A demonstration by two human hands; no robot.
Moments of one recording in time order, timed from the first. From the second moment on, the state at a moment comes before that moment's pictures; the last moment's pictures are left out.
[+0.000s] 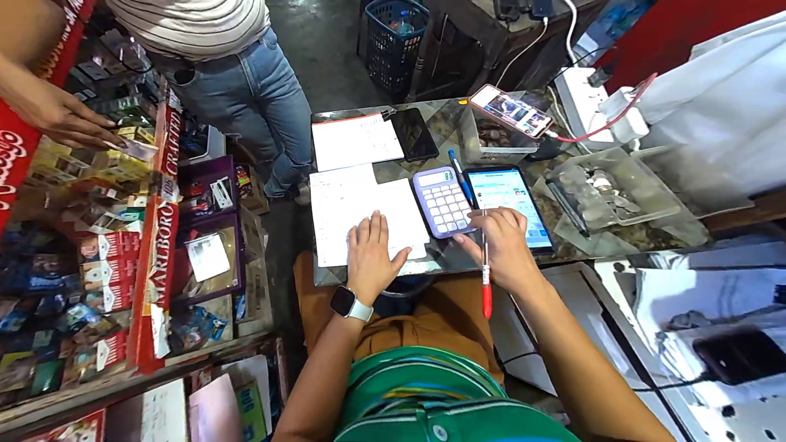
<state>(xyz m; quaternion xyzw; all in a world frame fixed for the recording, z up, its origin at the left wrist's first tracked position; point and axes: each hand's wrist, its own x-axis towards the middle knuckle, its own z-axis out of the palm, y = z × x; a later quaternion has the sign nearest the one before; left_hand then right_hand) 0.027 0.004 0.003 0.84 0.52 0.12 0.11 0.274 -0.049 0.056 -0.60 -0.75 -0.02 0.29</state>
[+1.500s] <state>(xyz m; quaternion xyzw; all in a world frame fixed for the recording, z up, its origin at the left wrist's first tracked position) 0.028 0.003 0.001 0.84 0.51 0.13 0.08 0.268 -0.020 0.046 -0.60 -0.75 0.02 0.27</state>
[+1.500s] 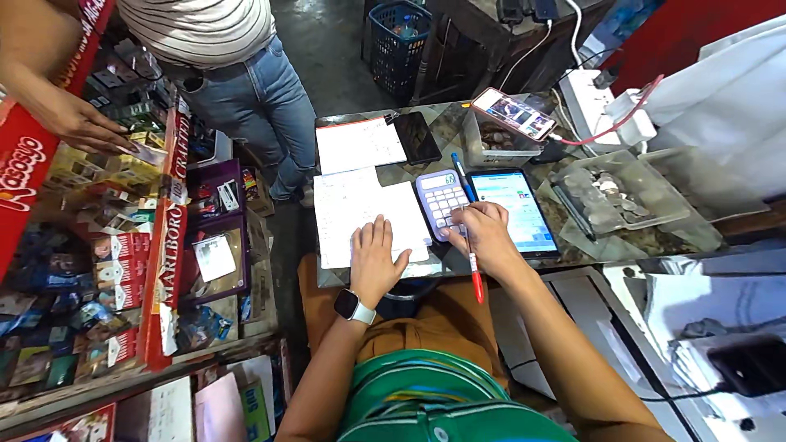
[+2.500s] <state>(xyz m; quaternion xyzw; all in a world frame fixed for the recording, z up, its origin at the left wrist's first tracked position) 0.026 -0.003 -0.008 0.84 0.48 0.25 0.04 0.239 -0.051 -0.024 -0.58 -0.66 -0.10 0.46</state>
